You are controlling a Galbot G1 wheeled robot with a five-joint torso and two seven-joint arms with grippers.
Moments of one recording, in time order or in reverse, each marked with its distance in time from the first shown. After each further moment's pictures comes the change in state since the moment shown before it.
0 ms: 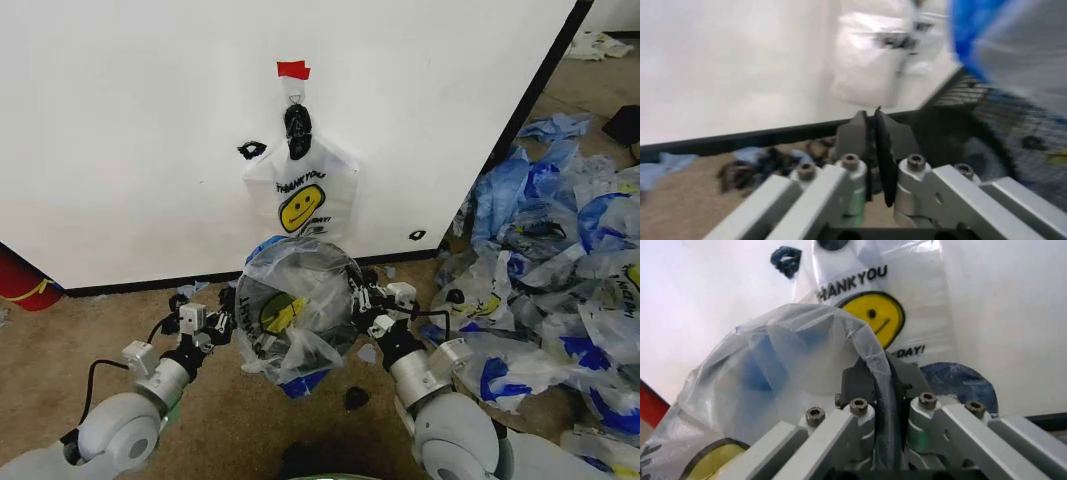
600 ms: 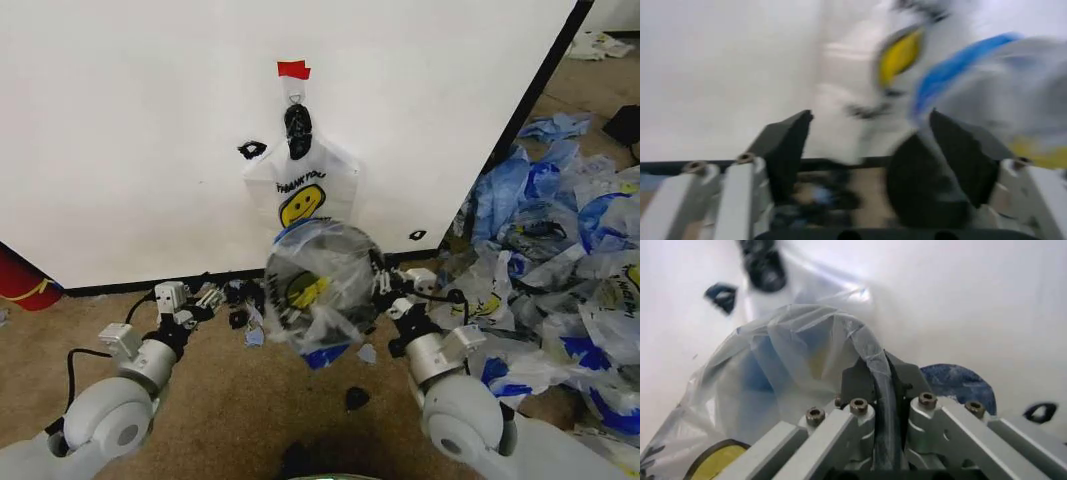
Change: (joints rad) left arm 0.037 -0.042 -0.121 -0.226 -0.141 0.047 -0.131; right arm -0.021 0.009 0.158 -0.083 -0.032 0.034 -0.016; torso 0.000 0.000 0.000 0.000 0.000
